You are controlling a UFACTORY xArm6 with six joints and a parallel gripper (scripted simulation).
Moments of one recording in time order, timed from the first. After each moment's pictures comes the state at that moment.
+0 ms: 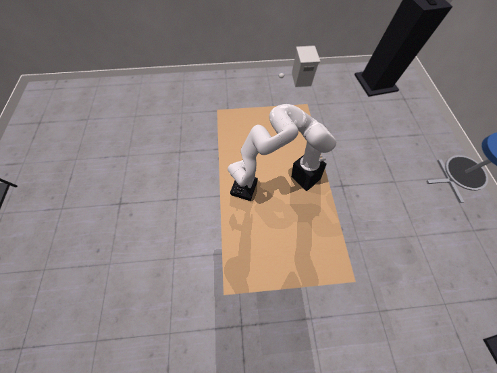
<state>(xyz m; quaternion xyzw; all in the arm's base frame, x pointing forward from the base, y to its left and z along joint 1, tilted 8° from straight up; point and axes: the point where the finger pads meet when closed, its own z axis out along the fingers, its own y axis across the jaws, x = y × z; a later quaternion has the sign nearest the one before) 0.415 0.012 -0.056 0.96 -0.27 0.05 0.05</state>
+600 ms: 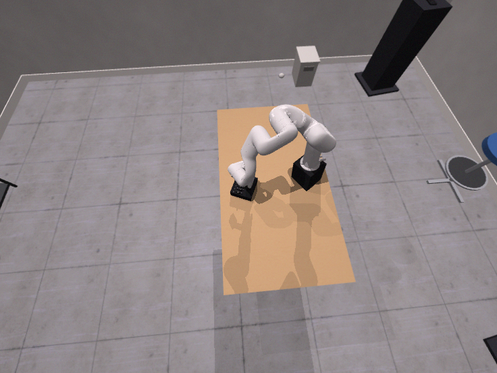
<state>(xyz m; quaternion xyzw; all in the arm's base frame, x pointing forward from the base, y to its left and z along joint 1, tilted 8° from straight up) 0.415 0.012 -0.060 0.96 -0.27 0.05 0.05</state>
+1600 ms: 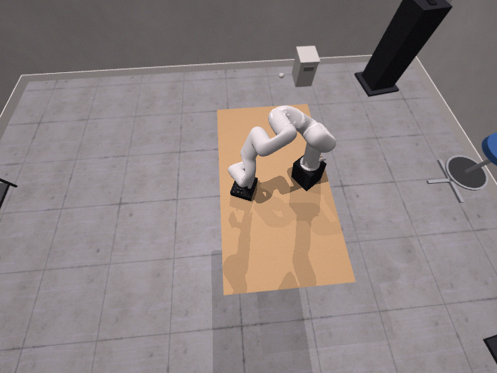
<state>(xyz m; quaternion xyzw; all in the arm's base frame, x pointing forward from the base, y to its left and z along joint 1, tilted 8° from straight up) 0.415 0.011 -0.068 0.96 -0.27 0.05 0.05</state>
